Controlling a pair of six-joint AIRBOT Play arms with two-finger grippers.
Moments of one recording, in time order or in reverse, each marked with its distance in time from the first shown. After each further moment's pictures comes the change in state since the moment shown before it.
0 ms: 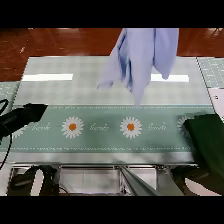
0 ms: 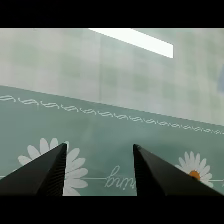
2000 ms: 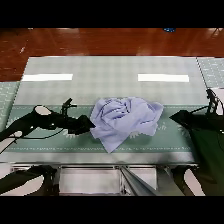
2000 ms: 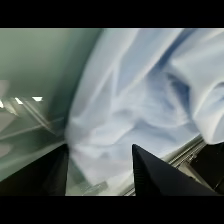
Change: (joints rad) left arm -0.466 -0.936 -0.040 -0.345 0.120 0.103; right arm -0.673 0.438 -1.518 0.151 0.073 0.119
